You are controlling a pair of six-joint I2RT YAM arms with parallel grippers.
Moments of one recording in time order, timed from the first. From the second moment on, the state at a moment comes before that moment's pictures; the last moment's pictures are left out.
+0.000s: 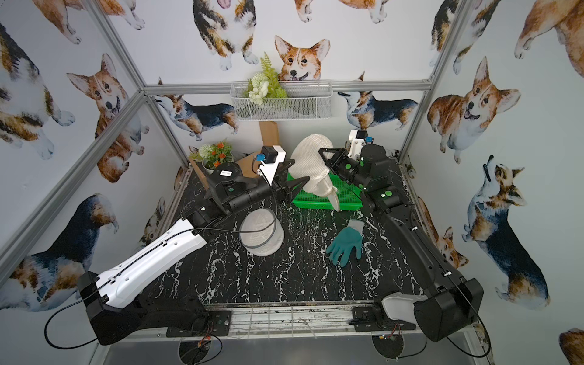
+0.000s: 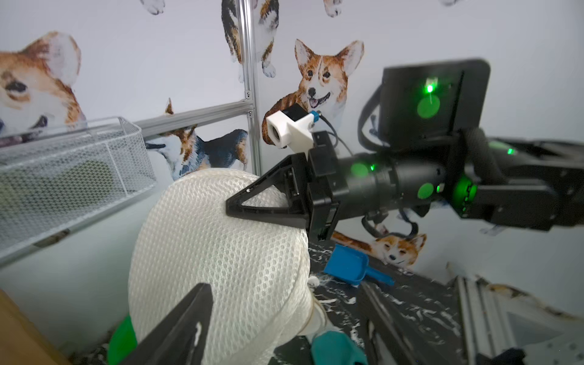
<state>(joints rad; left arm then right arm) -0.78 1.33 1.38 -0.06 0.21 0.14 0.31 1.28 1.33 -0.12 -0.33 1.05</state>
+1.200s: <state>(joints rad) -0.83 1.39 1.29 0.17 -0.09 0.96 0.06 1.00 1.18 -0.26 -0.43 1.01</state>
